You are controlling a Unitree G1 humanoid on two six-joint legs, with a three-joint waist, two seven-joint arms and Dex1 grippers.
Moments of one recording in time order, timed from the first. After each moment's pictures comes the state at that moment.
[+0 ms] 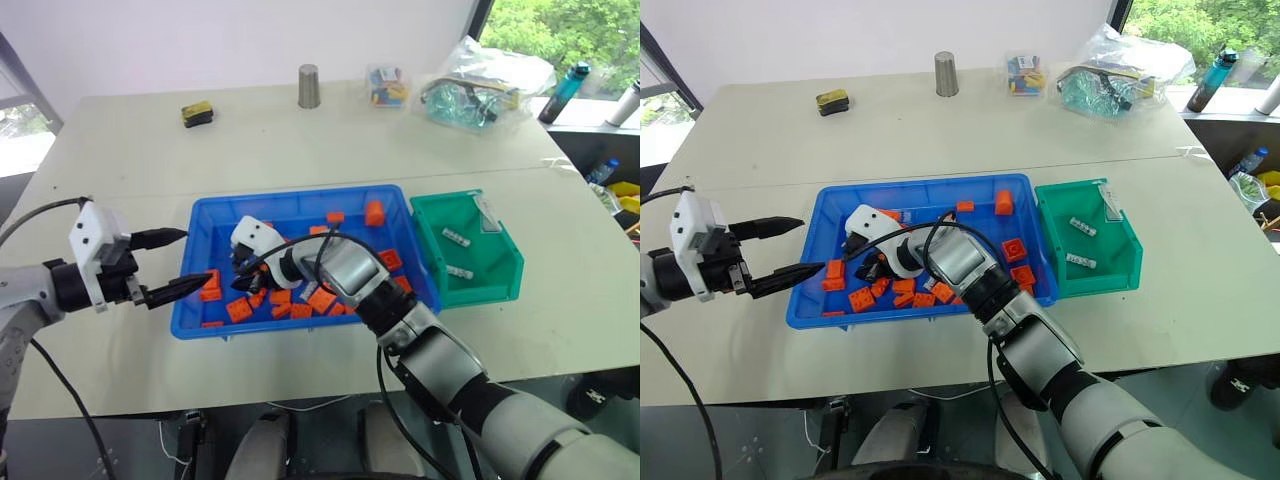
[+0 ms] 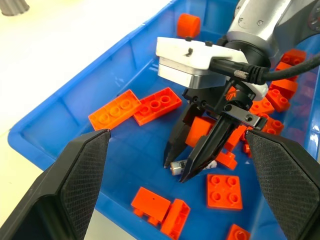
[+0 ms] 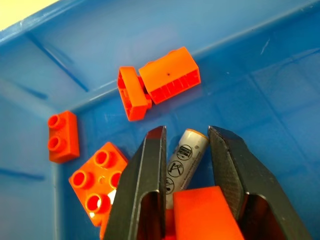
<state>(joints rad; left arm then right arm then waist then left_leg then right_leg) -0.04 0.93 0.40 -0.31 -0.64 0.51 -1.04 -0.95 0.07 0.47 0.47 0.06 0.79 0.78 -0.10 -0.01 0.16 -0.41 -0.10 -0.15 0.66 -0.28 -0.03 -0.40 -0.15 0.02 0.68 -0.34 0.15</state>
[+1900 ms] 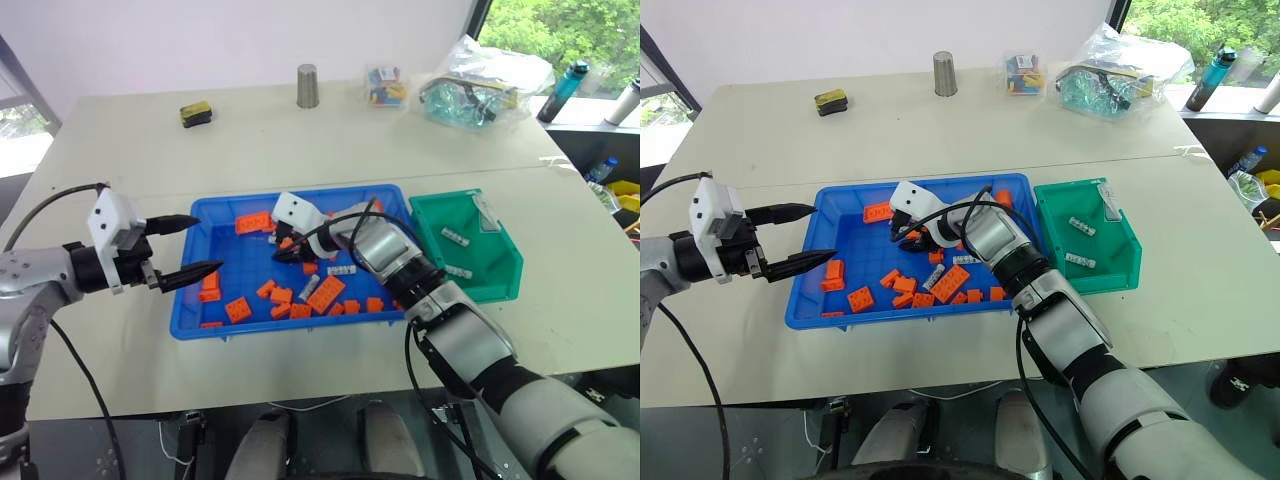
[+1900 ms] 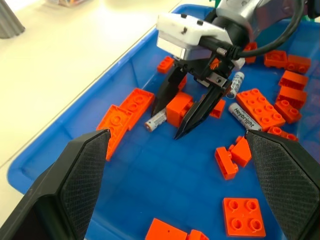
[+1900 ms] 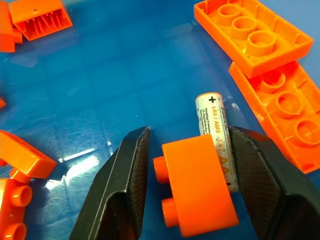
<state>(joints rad) -0.17 0.90 0.29 -0.21 -0.58 0.44 -1.06 -1.03 -0.10 0.44 0.62 -0.08 0.54 0.86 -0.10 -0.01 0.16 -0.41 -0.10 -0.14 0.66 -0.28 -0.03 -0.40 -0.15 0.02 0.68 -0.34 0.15</state>
